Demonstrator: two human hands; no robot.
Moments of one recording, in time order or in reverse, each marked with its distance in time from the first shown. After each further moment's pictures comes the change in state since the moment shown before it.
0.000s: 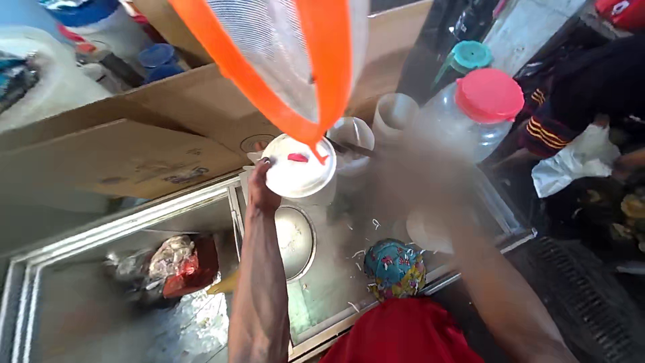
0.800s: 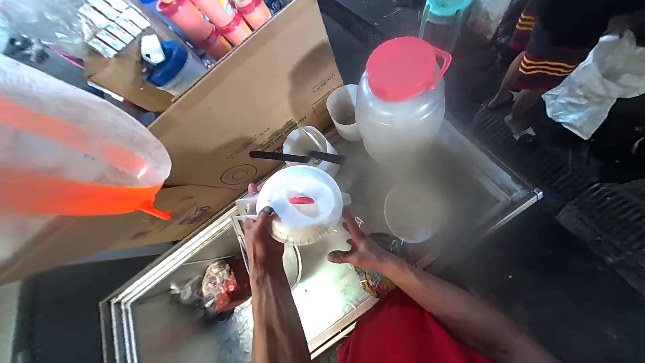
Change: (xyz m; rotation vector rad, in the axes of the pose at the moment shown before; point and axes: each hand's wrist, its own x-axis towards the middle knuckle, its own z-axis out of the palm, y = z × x) left_hand -0.088 0.004 0.140 0.326 0.215 0.039; right_hand -0.082 0.090 0.114 0.744 -0.107 0.073
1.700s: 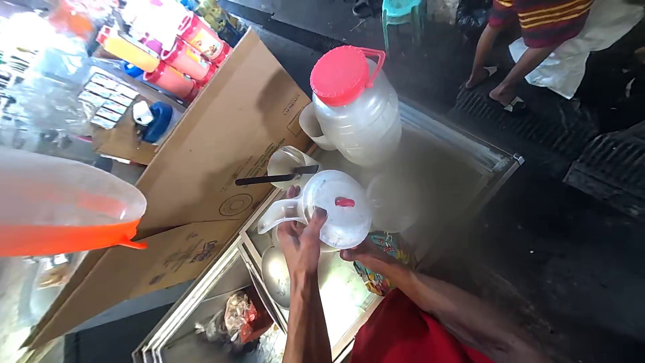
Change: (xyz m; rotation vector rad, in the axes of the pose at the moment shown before) left_hand -0.076 0.013 0.095 0.359 -0.231 0.204; right_hand -0.035 0.020 -0.002 0.655 0.130 -0.190
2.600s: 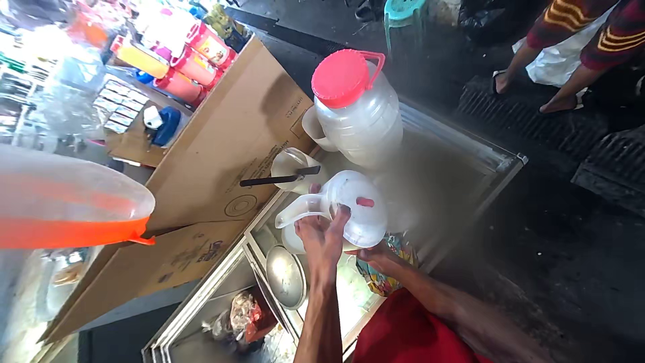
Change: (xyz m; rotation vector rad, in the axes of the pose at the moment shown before) left_hand -0.012 -0.006 0.024 0.275 -0.017 0.016; right_hand -0.015 0.018 -0.026 0.159 0.018 -0.079
